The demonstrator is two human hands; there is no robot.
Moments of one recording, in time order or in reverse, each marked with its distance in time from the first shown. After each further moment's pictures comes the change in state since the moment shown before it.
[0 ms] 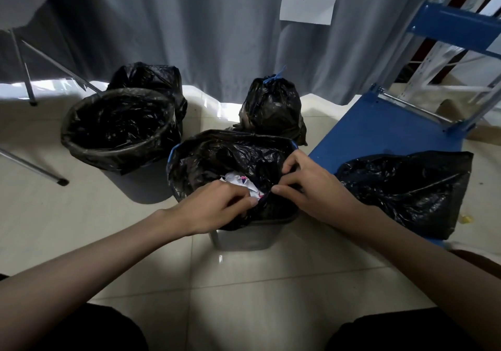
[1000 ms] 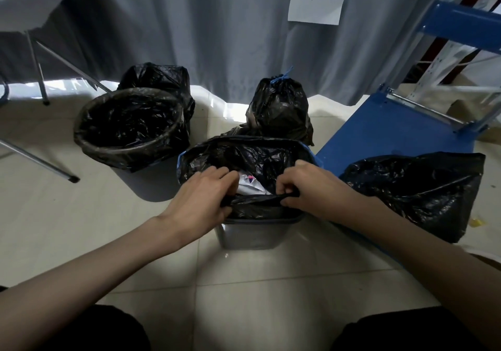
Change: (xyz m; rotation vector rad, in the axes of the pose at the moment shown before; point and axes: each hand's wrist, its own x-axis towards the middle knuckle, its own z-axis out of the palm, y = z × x) left_hand -0.027 0.005 -0.015 0.354 0.165 -0.090; right_hand 0.014 -0.013 -0.005 -0.117 -0.215 -0.035
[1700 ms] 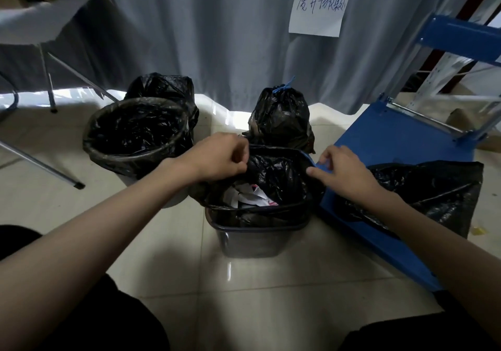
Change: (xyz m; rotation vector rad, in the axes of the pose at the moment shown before) left_hand 0.080 -0.026 -0.042 -0.246 -0.111 -0.051; right_hand 0.004 0.054 -0.010 0.202 0.267 0.479
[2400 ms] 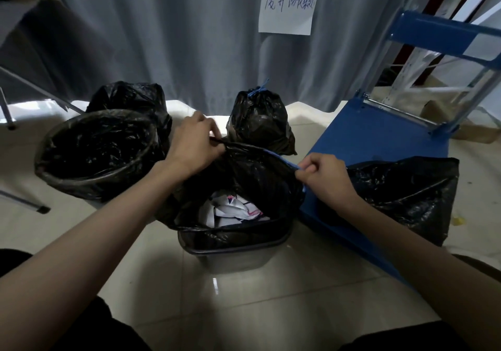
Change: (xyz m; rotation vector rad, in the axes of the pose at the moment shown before) left_hand 0.071 -0.015 0.017 0.091 0.338 -0.199; right_hand 0.008 0.002 0.002 0.390 0.144 0.128
